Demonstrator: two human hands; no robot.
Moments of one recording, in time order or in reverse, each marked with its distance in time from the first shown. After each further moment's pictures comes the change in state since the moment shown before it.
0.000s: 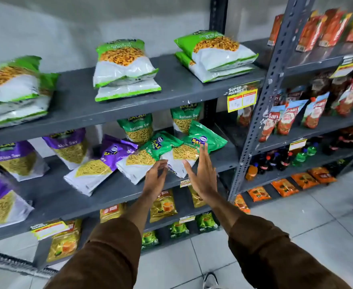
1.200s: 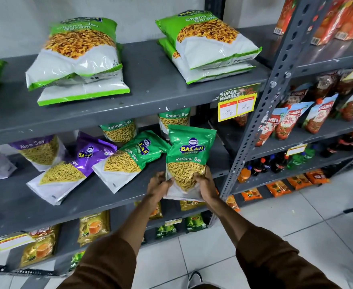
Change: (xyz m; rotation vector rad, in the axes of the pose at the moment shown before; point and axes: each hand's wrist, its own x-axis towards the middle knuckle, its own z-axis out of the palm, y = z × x) left_hand 0.056 -0.008 0.089 -0.068 -0.082 -0.504; right_hand 0.063 0.109 0.009 0.784 -0.152 0.535
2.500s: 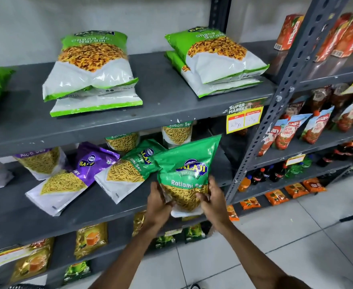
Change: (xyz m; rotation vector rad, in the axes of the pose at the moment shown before) left_hand -0.048 -0.004 -0.022 -0.026 0.051 0.288; right_hand -0.064 -0.027 0.000 -0.403 0.020 -0.272
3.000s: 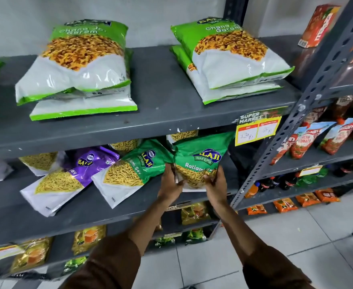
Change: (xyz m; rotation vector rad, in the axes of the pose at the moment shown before) left_hand 0.103 0.014 0.051 0.095 -0.029 0.108; right_hand 0.107 0.031 0.005 0.224 0.138 0.067
